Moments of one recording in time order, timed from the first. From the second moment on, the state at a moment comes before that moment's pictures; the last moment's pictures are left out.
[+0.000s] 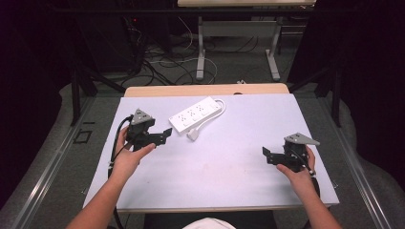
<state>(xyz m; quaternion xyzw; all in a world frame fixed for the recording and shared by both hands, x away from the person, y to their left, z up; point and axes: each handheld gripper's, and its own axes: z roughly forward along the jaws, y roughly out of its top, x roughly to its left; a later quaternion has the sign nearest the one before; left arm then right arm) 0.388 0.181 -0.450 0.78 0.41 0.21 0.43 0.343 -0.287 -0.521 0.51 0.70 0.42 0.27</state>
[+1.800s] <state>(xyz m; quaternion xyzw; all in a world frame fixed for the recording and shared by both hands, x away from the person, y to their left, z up) 0.452 0.133 -0.442 0.79 0.44 0.16 0.39 0.345 -0.289 -0.525 0.51 0.71 0.41 0.26</state>
